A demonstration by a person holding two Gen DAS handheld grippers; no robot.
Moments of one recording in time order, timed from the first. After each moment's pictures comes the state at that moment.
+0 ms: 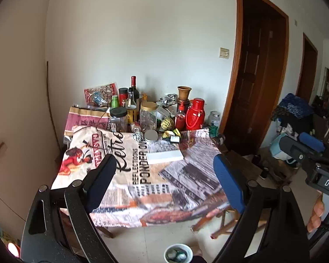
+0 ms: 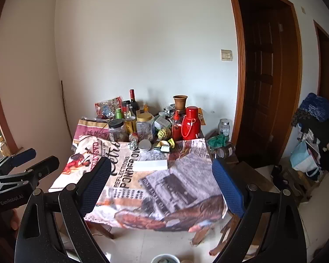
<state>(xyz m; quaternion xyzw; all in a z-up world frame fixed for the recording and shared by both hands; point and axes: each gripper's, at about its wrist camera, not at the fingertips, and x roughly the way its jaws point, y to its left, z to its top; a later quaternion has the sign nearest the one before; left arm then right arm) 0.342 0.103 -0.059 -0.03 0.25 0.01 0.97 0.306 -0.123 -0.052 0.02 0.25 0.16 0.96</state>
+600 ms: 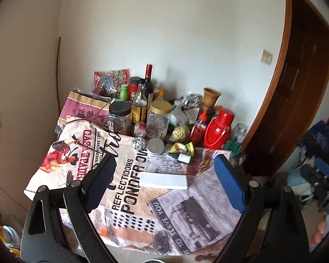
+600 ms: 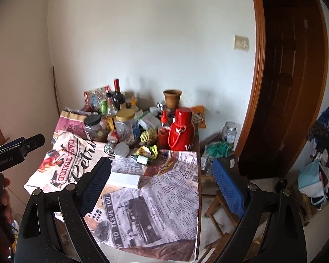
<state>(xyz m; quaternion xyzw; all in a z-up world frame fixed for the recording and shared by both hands) 0.539 0.084 -0.083 -0.10 0.29 0.11 0.94 0.483 -0.169 -0.078 -0.02 0.31 0.20 0.93</state>
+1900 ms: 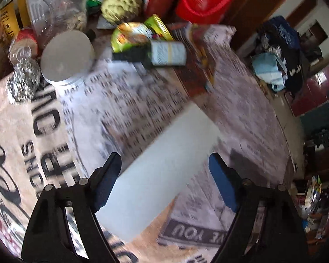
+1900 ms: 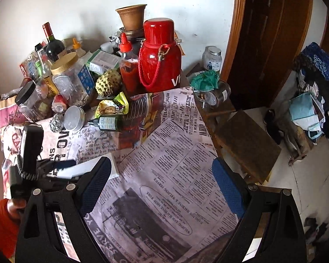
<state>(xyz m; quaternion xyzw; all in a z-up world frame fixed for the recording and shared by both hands) 0.766 0.121 -0.358 -0.03 0.59 -0.22 0.78 0.602 -0.102 -0.209 0.02 0.50 0.05 0.87</state>
